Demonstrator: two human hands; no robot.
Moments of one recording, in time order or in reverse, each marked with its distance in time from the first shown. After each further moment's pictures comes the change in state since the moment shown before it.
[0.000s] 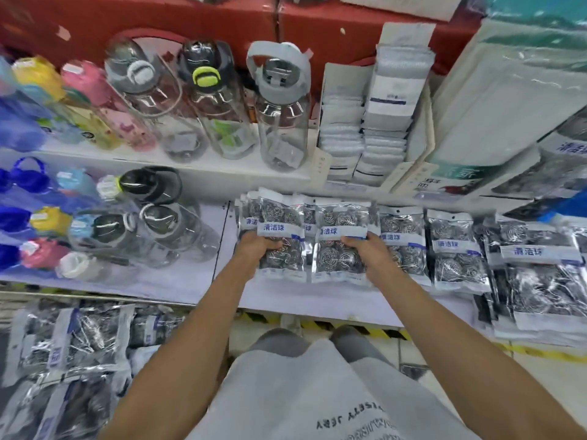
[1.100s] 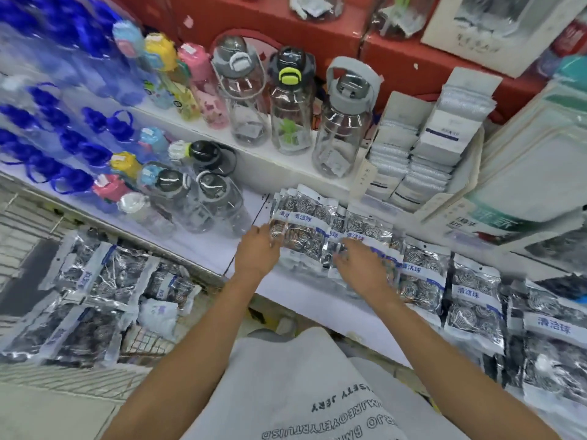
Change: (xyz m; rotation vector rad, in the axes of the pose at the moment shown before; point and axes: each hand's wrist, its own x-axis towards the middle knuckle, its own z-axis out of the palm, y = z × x) left_hand -0.075 -0.045 -0.021 0.802 0.534 0.440; right_hand -0.062 -0.005 0.032 -1.160 -0.206 -0.739
